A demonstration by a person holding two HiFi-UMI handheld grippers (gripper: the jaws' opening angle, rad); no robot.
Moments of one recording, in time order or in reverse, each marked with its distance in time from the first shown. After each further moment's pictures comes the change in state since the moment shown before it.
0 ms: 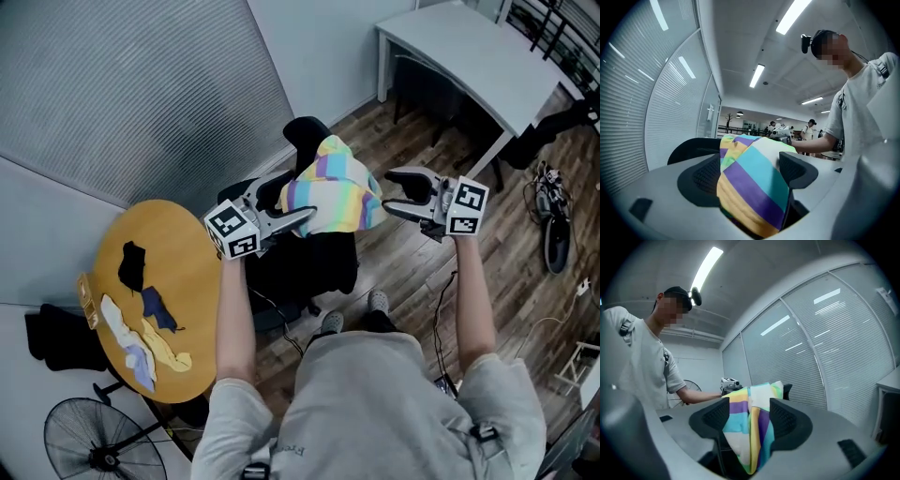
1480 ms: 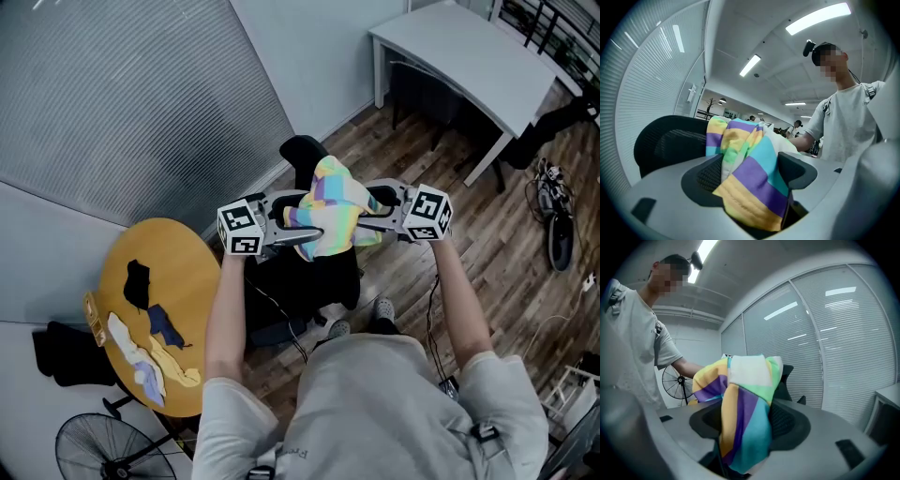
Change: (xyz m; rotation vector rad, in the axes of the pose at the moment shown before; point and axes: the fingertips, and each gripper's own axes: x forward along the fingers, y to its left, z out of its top) left arm 0.031 -0.003 -0.023 -0.085 0.133 -0.310; right arm 0.063 -0.030 -0.051 -0.101 0.200 -0.030
